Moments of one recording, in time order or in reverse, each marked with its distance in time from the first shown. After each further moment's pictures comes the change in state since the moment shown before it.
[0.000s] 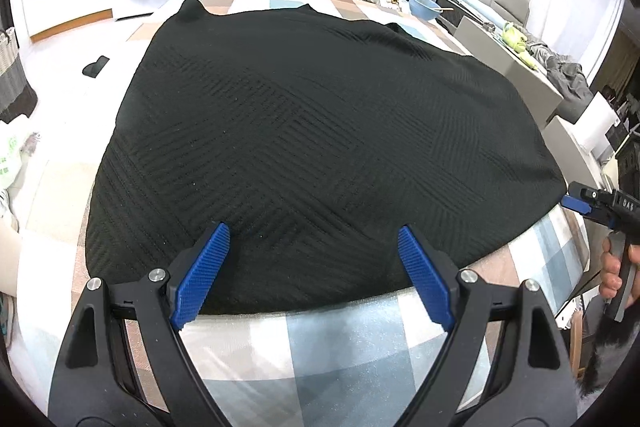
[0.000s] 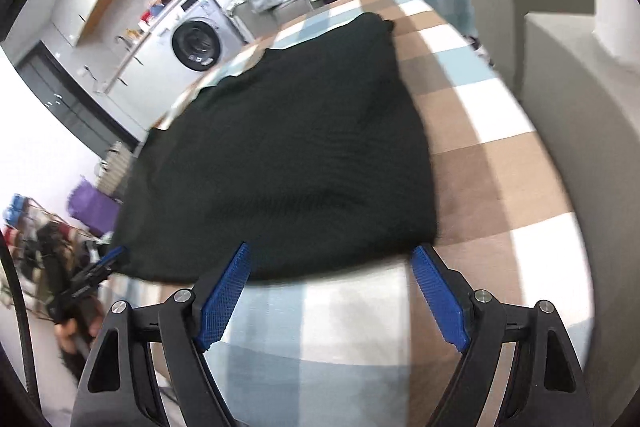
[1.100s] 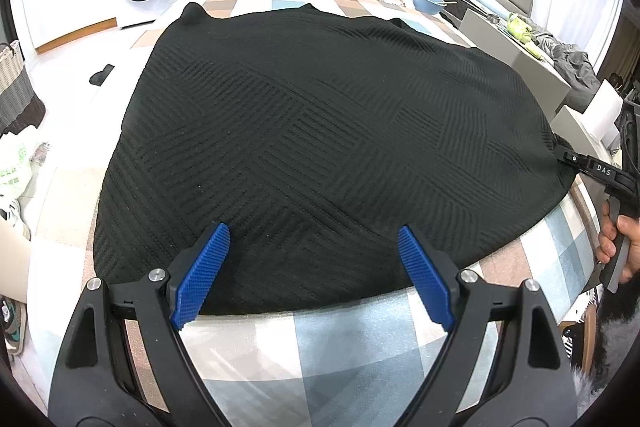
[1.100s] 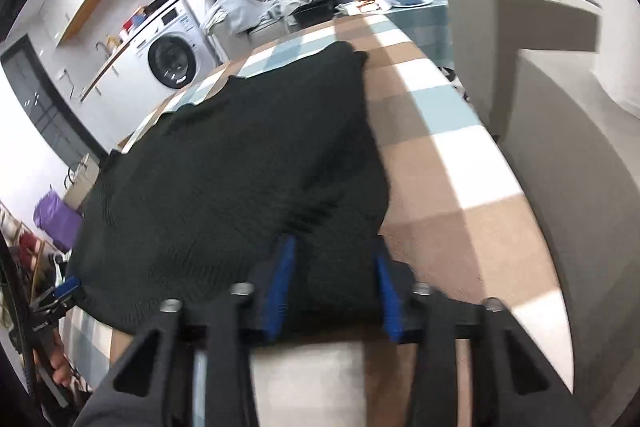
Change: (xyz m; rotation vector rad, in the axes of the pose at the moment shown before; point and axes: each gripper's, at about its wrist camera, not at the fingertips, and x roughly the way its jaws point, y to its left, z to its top) left arm 0.004 -0.009 -0.001 0.028 -0.003 0.043; right arm 0.019 0.003 0.031 -0.142 -0.142 -0.193
